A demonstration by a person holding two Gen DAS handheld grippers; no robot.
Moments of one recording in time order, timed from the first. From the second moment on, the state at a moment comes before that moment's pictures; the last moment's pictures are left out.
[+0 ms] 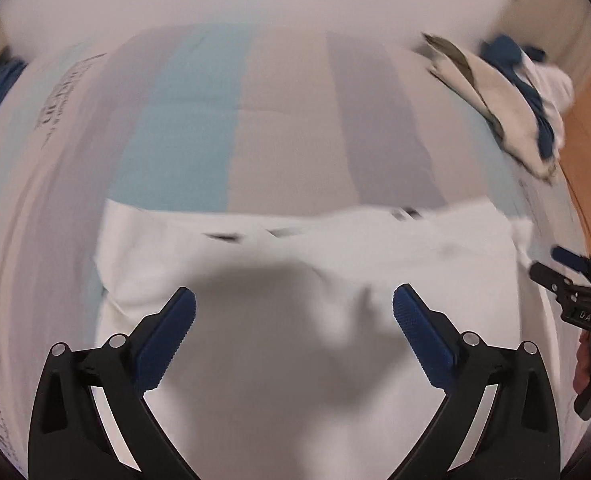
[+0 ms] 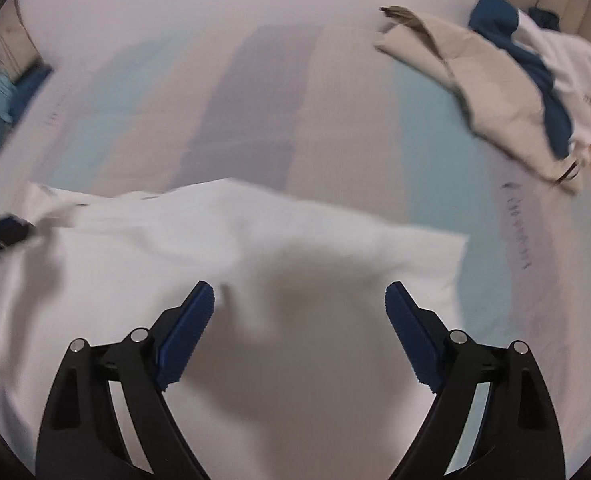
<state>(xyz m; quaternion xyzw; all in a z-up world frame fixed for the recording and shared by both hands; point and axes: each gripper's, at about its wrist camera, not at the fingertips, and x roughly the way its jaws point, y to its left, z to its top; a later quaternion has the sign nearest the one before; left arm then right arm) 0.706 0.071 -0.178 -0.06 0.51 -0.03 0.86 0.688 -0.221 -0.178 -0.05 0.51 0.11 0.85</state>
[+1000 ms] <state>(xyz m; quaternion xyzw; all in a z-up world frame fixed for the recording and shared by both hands) 0.702 0.000 -0.232 0.04 0.55 -0.04 0.83 0.692 -0.181 -0.238 -0.04 0.61 0.12 0.78</state>
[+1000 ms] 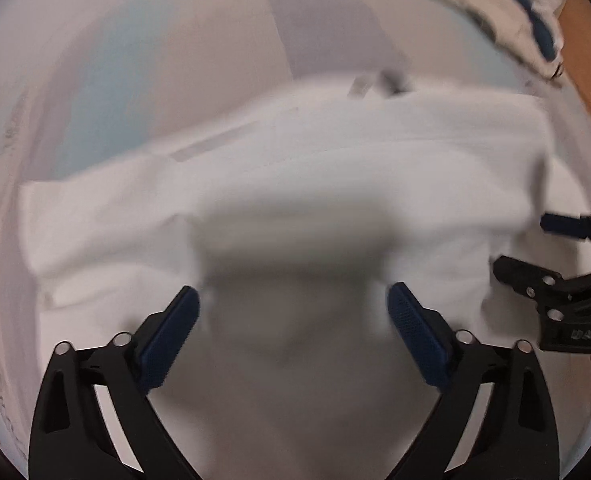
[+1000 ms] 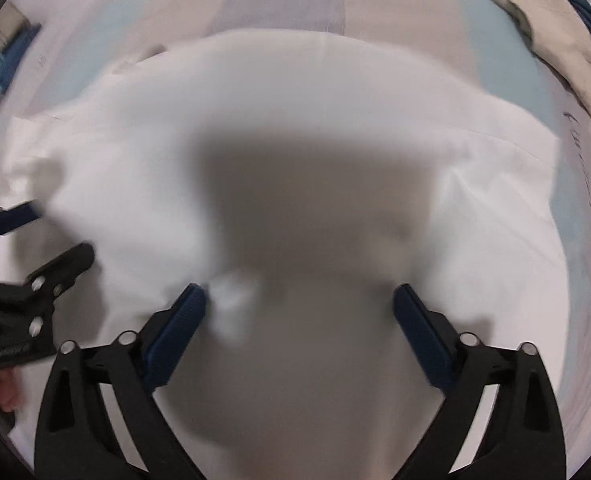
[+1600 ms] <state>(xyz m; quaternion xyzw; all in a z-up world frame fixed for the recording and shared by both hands) 0.615 0.002 -0.256 0.04 0.55 -0.05 0.84 0.604 -0.182 -0.250 -0.06 0.60 0.13 0.79</state>
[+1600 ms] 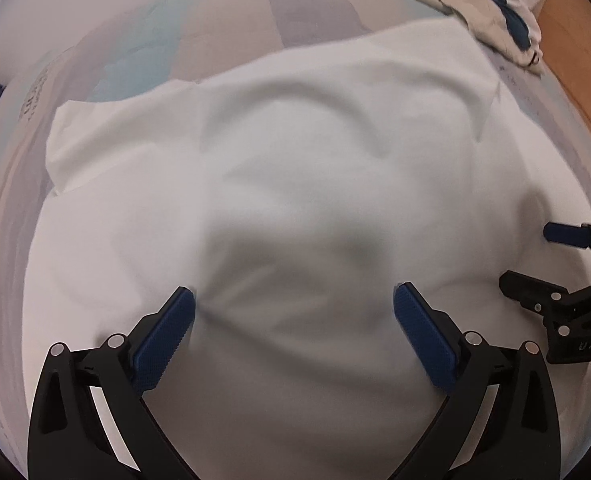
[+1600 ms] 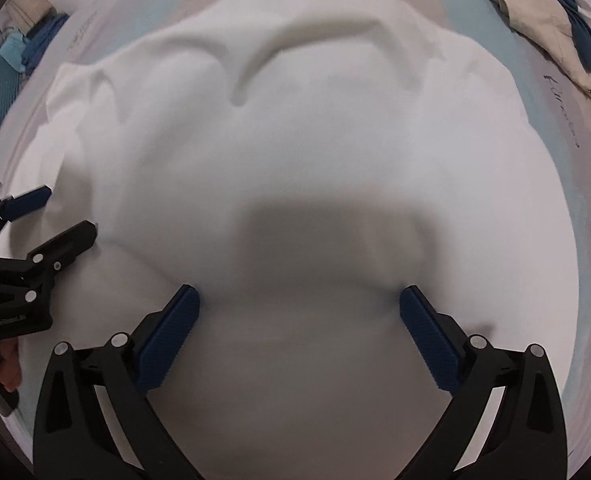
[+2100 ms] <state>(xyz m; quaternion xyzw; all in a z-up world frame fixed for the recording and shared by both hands) 0.589 0.007 -0.265 0.04 0.52 -0.06 0.85 0.594 -0.168 -0.250 -0.07 0.57 0.12 0.81</state>
